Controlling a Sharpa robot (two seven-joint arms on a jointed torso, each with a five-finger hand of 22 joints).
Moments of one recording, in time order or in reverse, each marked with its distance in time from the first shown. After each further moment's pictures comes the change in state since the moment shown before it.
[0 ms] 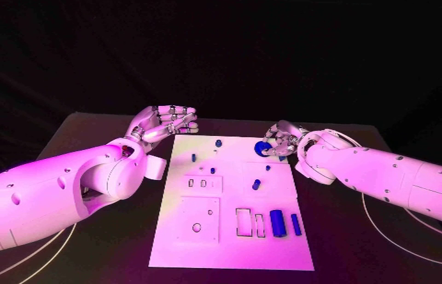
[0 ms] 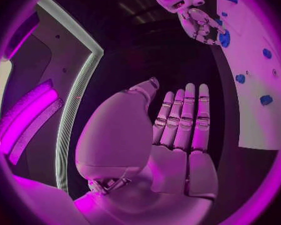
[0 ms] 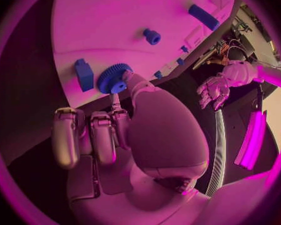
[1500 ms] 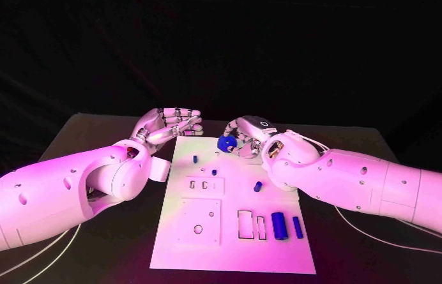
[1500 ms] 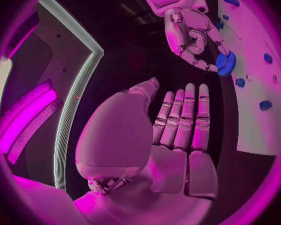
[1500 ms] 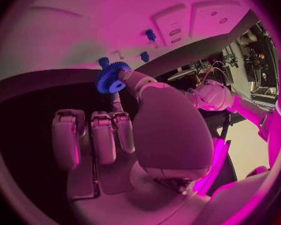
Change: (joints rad) left arm 0.000 0.014 0.000 -0.002 0.000 0.009 -0.009; left_hand 0.000 0.000 0.003 0.003 0.000 0.000 0.000 0.005 -0.001 0.000 0.000 0.000 0.000 -0.007 0.000 0.004 0.001 0.000 0.000 0.000 0.000 0.000; right arm 0.018 0.132 -0.008 0.119 -0.348 -0.175 0.004; right_hand -0.034 -0.056 0.248 -0.055 0.021 0.084 -0.012 -0.019 -0.033 0.018 -0.014 0.050 0.000 0.000 -0.015 0.004 0.001 -0.016 0.003 -0.018 0.034 0.000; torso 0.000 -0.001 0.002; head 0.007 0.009
